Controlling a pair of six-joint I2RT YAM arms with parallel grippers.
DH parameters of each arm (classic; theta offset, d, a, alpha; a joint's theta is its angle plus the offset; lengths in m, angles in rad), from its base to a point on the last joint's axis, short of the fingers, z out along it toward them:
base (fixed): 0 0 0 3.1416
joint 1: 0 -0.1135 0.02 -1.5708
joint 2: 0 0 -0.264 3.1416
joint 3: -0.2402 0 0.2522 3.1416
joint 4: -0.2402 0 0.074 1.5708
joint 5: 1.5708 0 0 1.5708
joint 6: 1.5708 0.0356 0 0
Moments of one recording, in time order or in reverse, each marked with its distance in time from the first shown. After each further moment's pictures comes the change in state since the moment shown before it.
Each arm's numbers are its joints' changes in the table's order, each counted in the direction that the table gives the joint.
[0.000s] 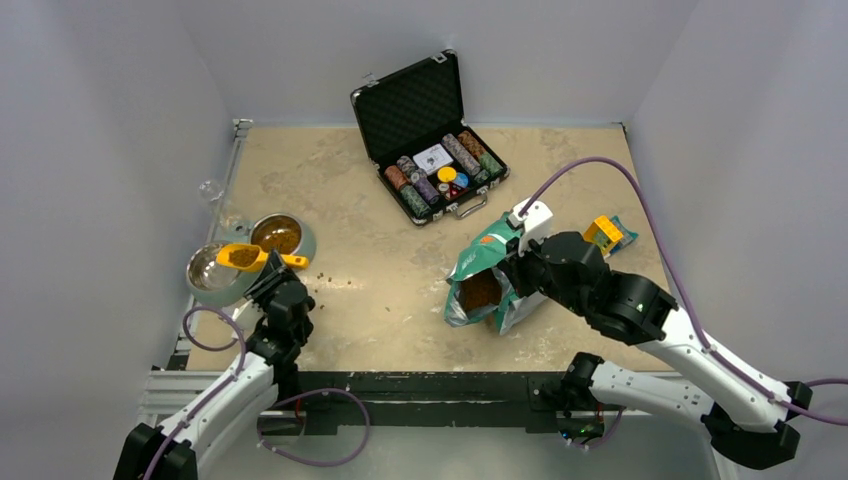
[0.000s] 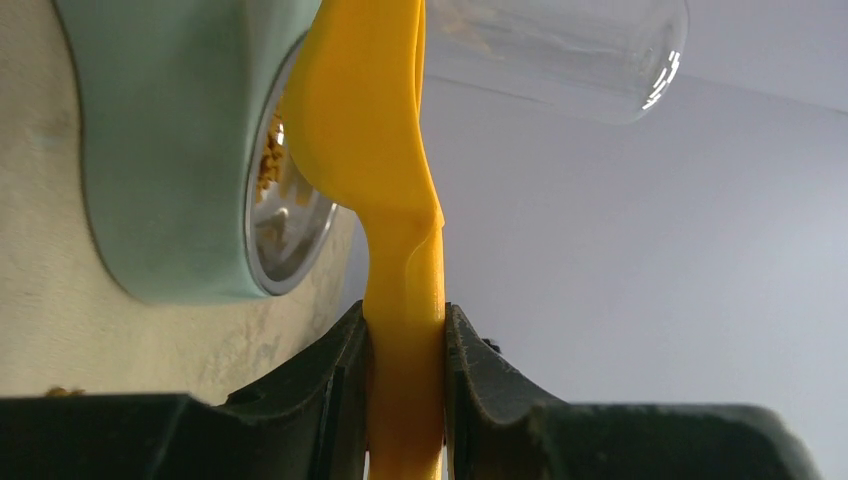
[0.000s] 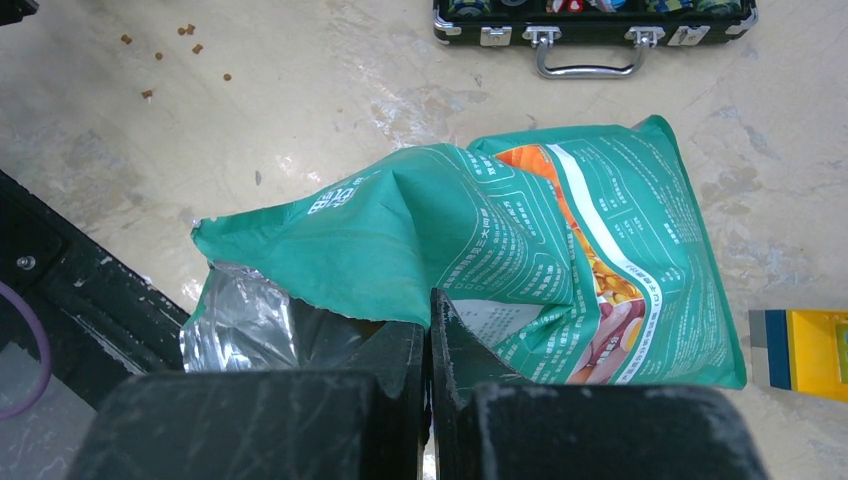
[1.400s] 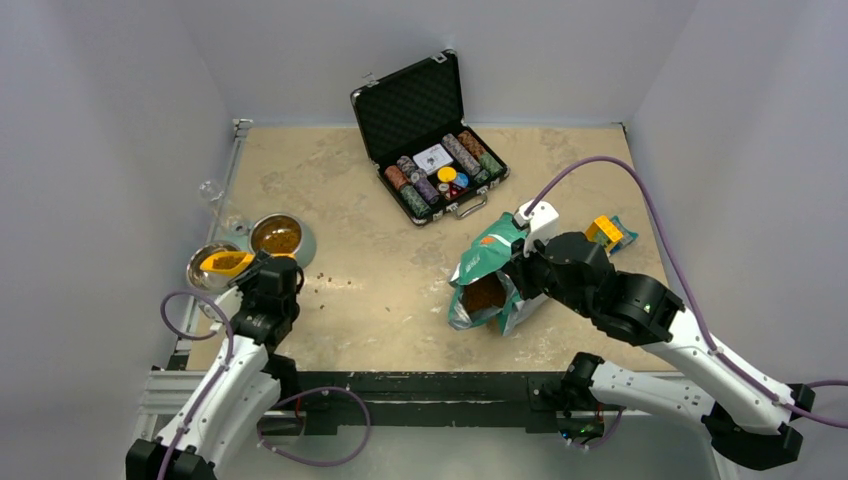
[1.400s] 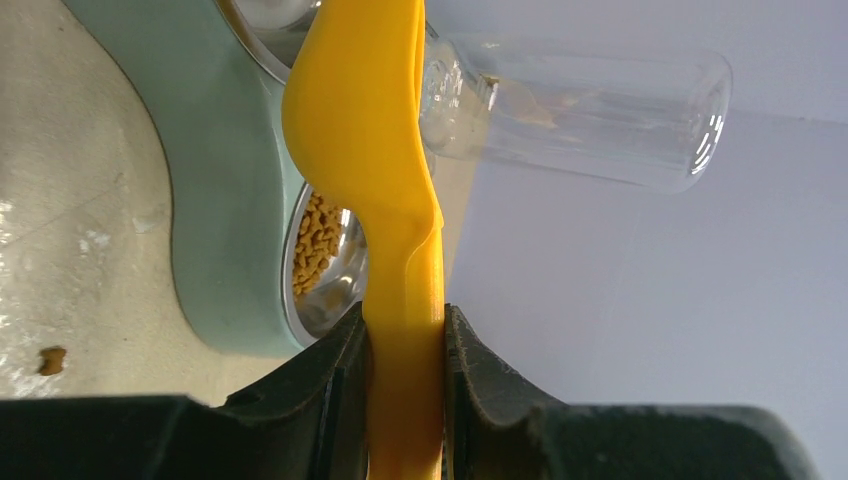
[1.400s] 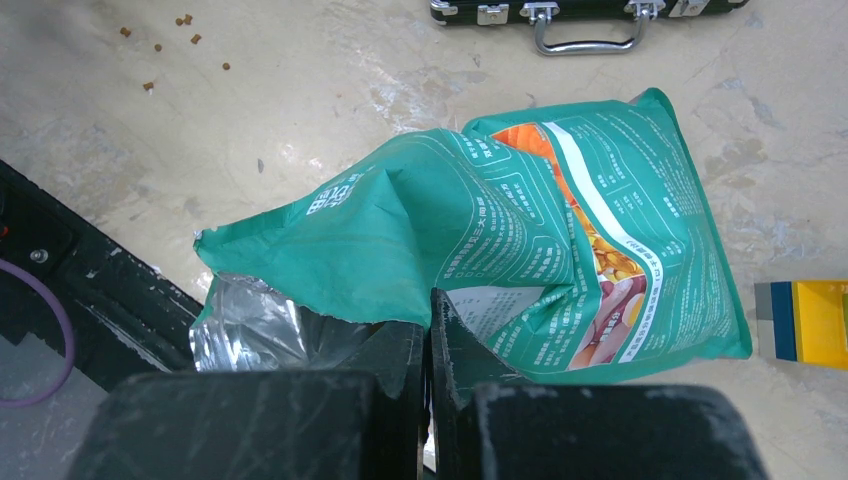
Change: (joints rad) left arm -0.167 -0.055 -0.270 -0.545 0.113 -0.018; right arm 0.000 0.005 -0.032 -0.070 0.004 0.042
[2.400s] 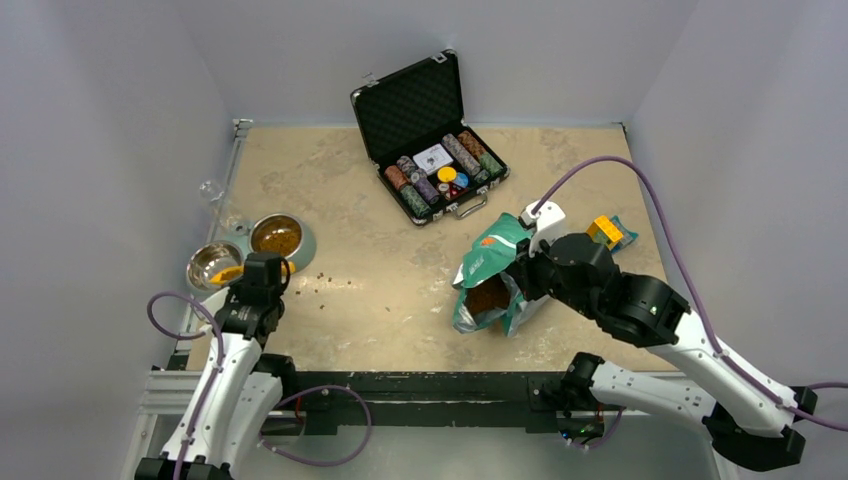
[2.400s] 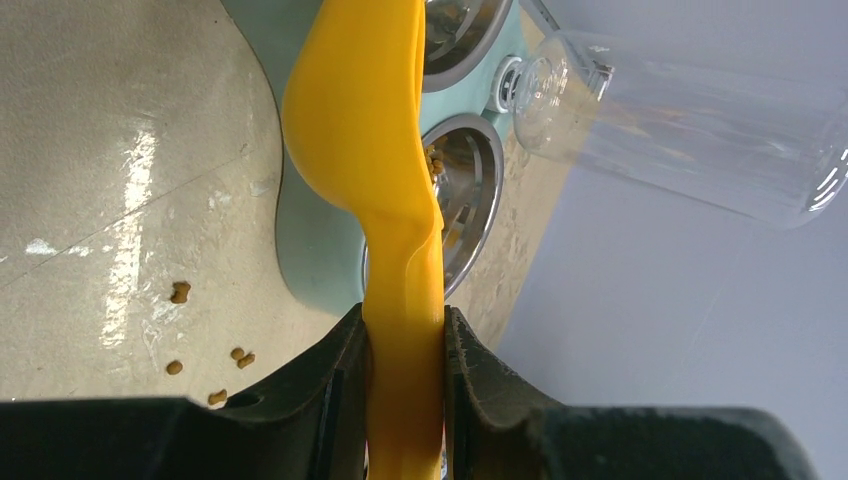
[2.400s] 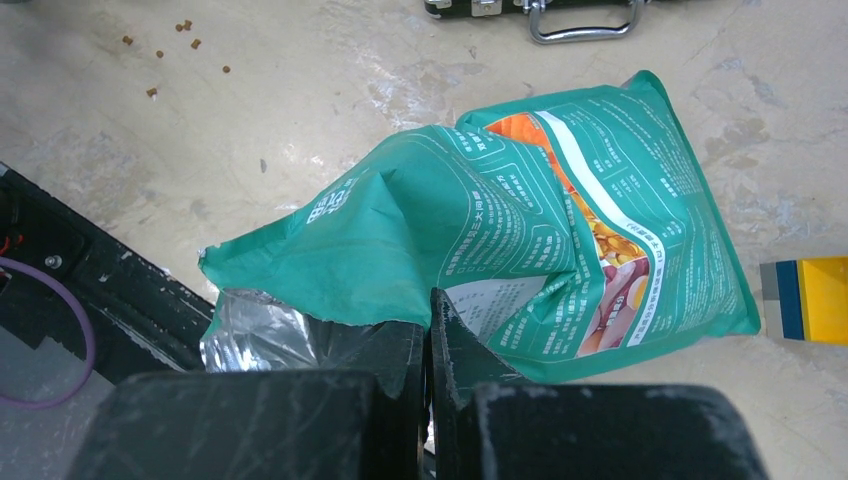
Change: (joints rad) left arm -0.153 0.033 -0.142 -0.359 0.286 0.000; right arm 0.000 0.009 -0.015 -0.031 0.010 0.039
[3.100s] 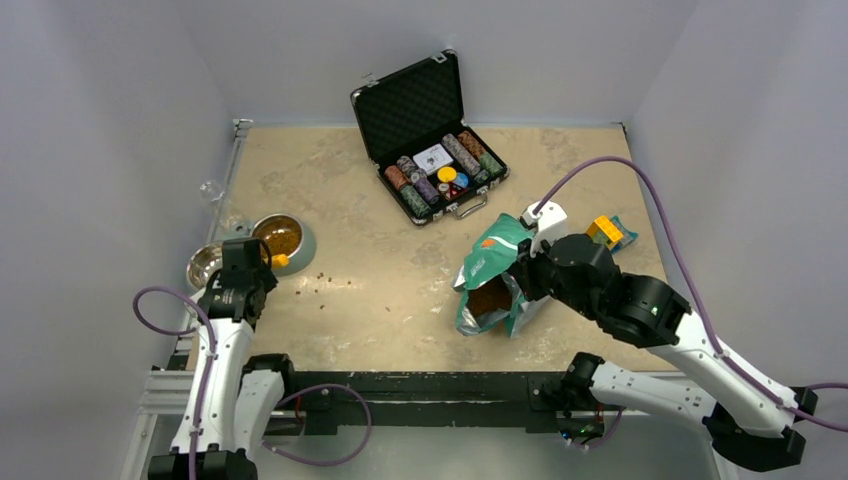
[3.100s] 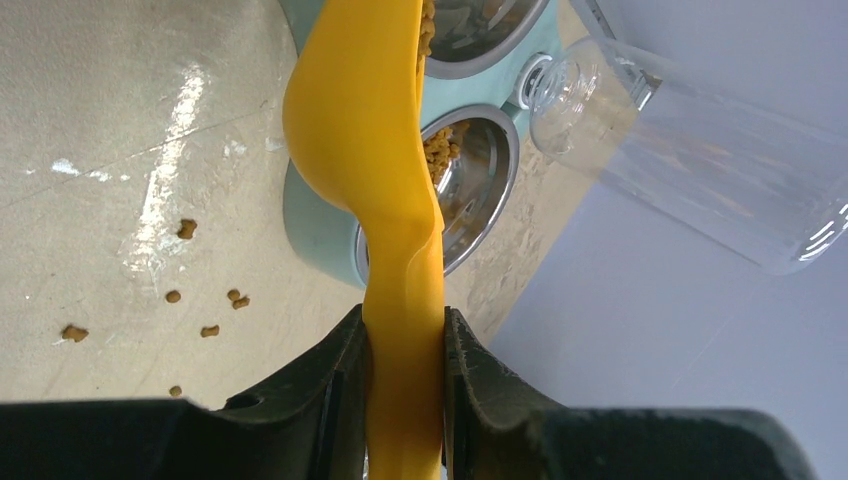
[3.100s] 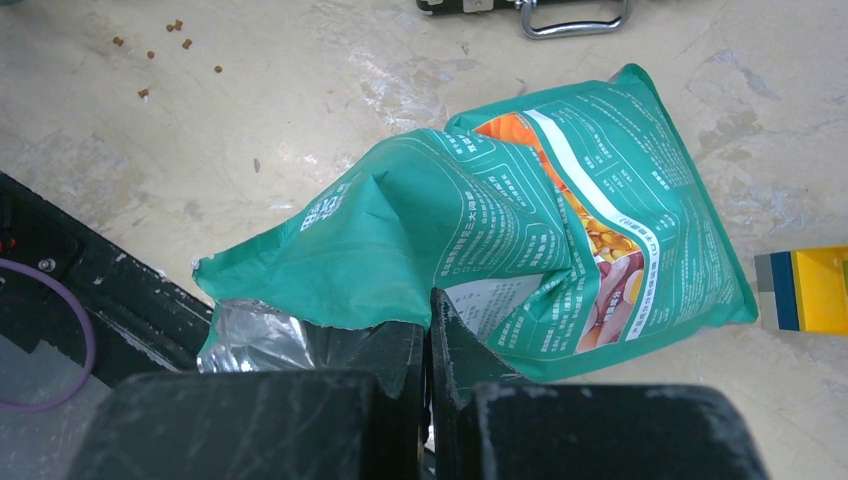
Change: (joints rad) left arm -0.161 -0.085 -0.174 -0.162 0.233 0.001; right arm 0.000 0.008 0.000 -0.016 0.016 0.013
